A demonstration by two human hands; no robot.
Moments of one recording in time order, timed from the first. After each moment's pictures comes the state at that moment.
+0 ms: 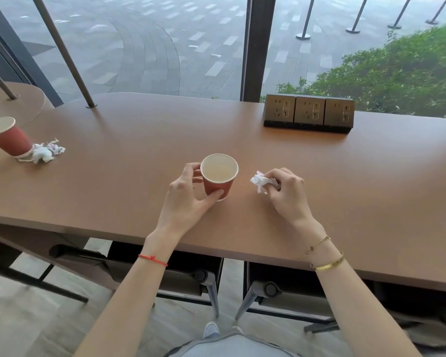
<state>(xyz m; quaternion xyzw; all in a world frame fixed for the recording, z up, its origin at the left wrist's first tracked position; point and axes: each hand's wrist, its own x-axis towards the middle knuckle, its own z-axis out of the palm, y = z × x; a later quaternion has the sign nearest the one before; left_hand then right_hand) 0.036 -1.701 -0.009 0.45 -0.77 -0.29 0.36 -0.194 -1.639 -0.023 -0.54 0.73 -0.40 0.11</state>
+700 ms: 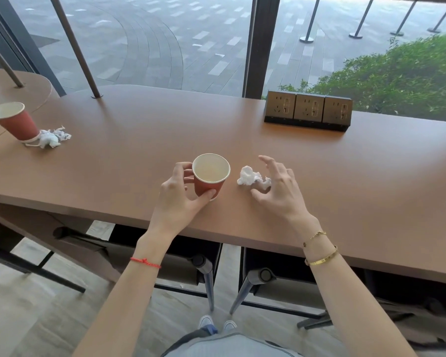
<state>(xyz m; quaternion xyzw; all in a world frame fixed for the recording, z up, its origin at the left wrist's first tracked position) 0.059 -1.674 -0.012 0.46 -0.75 -0.28 0.38 -0.178 -1.619 -0.017 -0.58 0.76 -0.28 0.10</state>
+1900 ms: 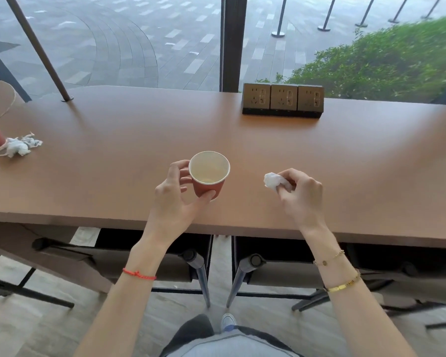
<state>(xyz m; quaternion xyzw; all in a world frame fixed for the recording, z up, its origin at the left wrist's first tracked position) 0.050 -1.642 0.001 0.40 -0.76 -0.33 0.39 -0.187 -1.549 -0.006 -0.46 0.79 -0.41 0.02</state>
